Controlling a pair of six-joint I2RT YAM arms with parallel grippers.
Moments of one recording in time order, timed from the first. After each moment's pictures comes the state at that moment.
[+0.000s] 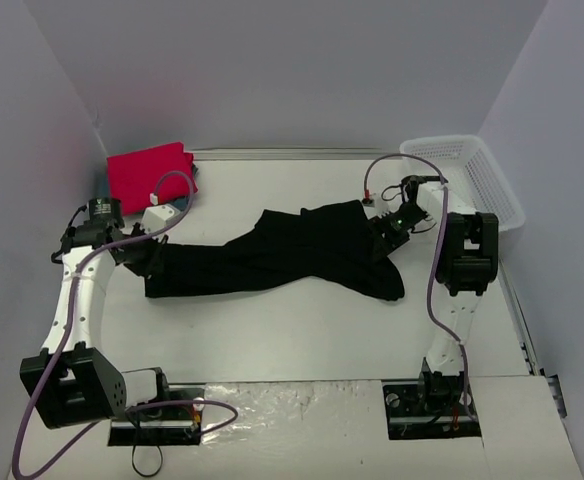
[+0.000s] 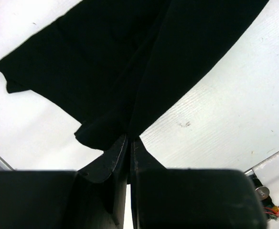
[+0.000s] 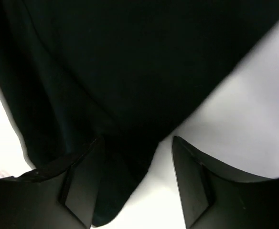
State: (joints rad) left arm 0.16 1.24 1.16 -1.03 0.45 0.69; right arm 0.01 2.11 1.58 -1.00 -0.51 -0.67
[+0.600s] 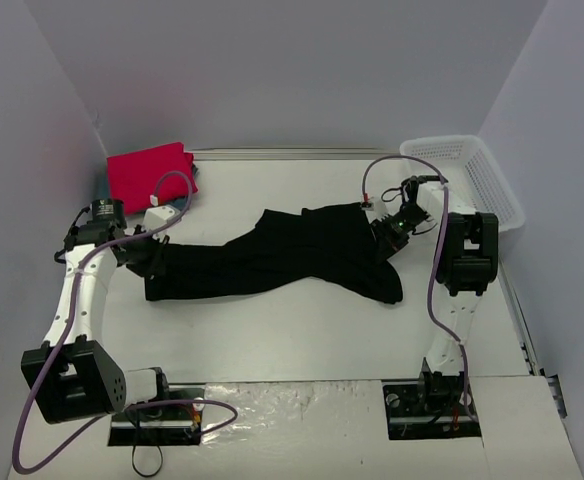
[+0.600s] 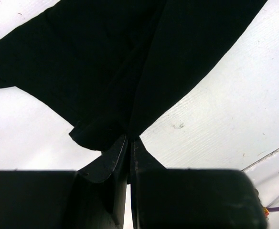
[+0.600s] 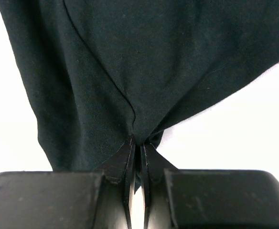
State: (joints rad) left arm 0.16 1.26 1.13 -1.01 0.45 0.64; right arm 0.01 2.14 1.59 -1.12 -0.57 -0.79
